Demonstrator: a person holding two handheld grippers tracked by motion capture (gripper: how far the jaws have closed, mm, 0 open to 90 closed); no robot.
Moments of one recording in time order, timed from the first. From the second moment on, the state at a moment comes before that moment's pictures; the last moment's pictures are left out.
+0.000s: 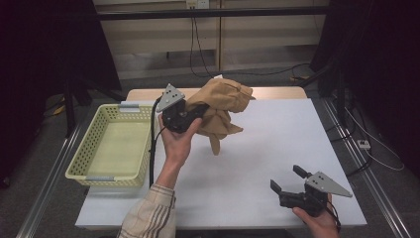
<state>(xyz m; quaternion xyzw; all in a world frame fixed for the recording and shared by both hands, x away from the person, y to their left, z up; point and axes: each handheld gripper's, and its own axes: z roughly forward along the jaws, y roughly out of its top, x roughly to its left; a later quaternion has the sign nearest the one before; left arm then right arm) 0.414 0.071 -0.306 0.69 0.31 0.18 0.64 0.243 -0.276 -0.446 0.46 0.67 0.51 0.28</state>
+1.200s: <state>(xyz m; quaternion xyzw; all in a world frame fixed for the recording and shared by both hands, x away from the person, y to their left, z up) 0.439 0.062 -0.357 0.72 0.34 0.17 0.58 0.243 -0.275 -0.446 0.46 0.67 0.51 0.28</state>
